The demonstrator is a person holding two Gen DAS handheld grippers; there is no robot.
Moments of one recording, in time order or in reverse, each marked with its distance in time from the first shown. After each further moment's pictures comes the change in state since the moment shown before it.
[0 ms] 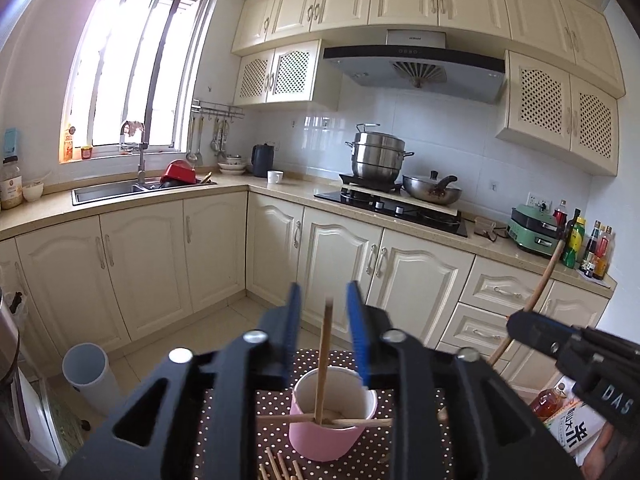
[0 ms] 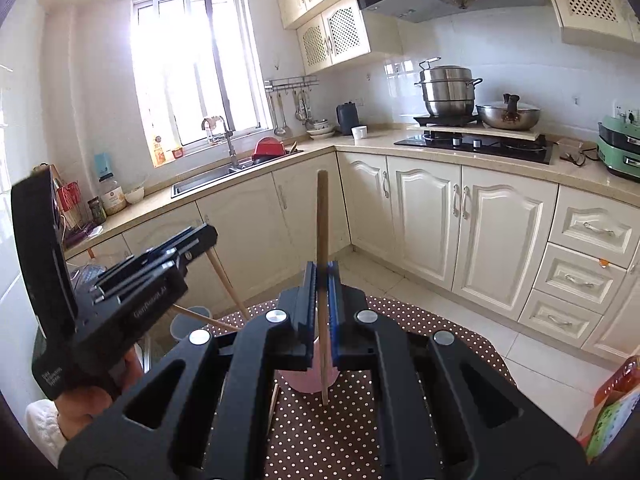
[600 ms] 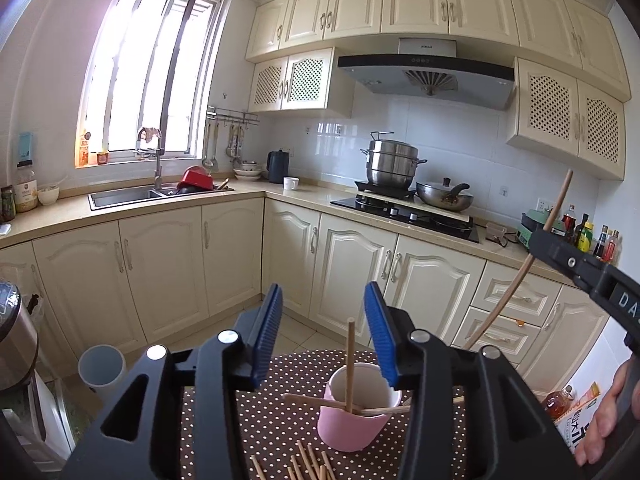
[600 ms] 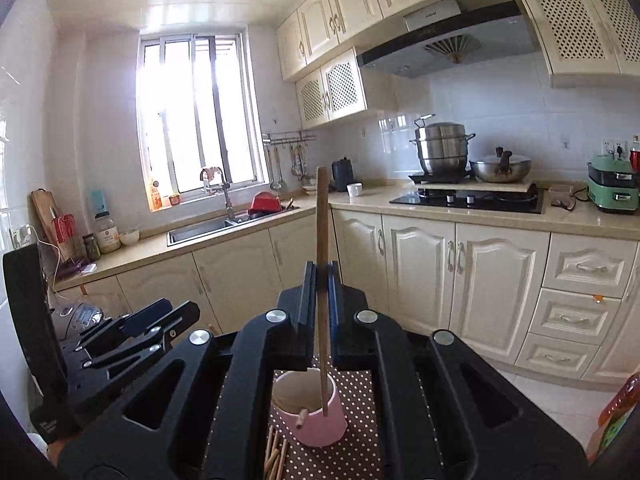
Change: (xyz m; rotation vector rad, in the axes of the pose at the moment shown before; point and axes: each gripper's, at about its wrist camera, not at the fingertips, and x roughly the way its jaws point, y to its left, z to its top) left arm -0.035 0.029 0.008 0.000 -0.017 0.045; right arm -0.018 0.025 0.028 -0.020 -0.211 -0.026
